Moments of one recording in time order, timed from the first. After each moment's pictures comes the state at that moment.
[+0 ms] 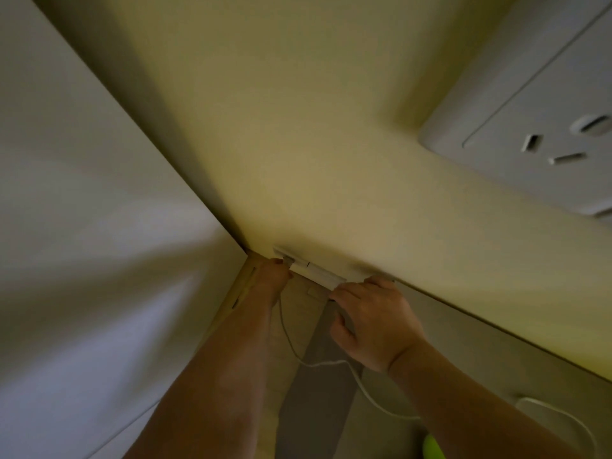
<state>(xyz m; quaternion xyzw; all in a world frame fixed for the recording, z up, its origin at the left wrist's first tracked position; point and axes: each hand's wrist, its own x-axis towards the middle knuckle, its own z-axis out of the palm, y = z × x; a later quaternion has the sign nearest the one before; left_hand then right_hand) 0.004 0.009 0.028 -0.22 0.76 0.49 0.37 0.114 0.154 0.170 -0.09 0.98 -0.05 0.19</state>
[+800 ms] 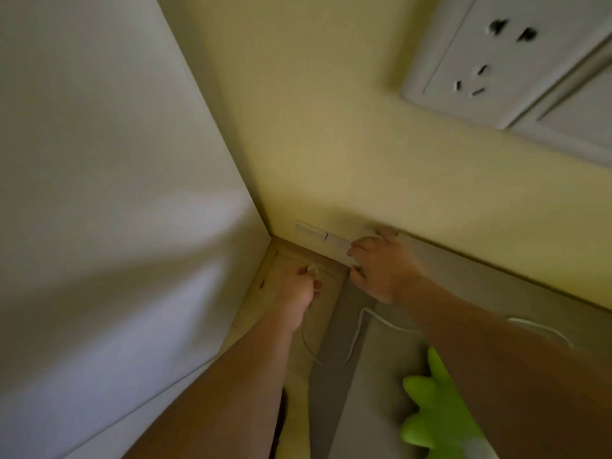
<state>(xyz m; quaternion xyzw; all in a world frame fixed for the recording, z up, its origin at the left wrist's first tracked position) 0.111 -0.025 0.114 -0.27 0.69 0.54 0.39 0.123 0.148 0.175 -0.09 0.96 0.00 0.25</state>
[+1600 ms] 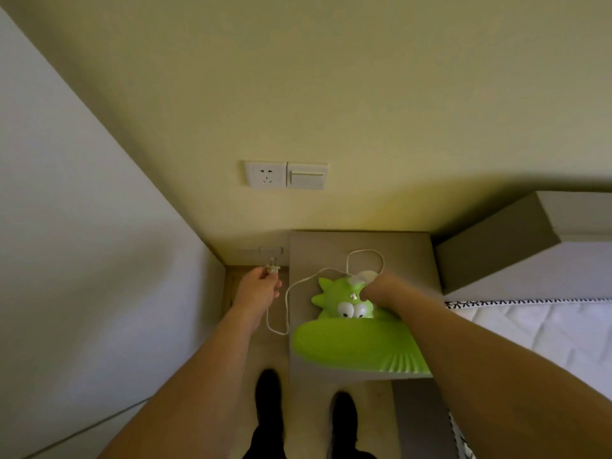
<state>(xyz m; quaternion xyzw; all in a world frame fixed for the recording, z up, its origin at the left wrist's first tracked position) 0.207 -0.044 0.439 -0.07 0.75 0.51 0.42 0.336 0.155 0.473 0.49 0.75 -0.26 0.35</state>
